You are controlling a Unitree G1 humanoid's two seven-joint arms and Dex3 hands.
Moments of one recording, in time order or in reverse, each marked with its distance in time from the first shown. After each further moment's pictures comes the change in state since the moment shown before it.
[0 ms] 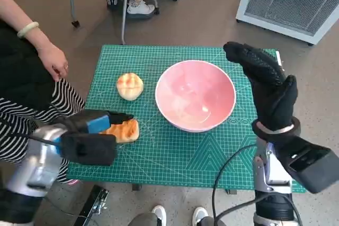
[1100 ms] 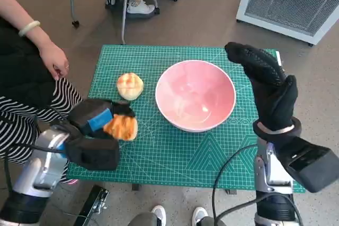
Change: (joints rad) left arm 0.028 -0.046 0.104 -0.017 0.050 -0.195 0.274; right arm 0.002 -0.007 0.004 0.012 -0.006 -0.001 -0.014
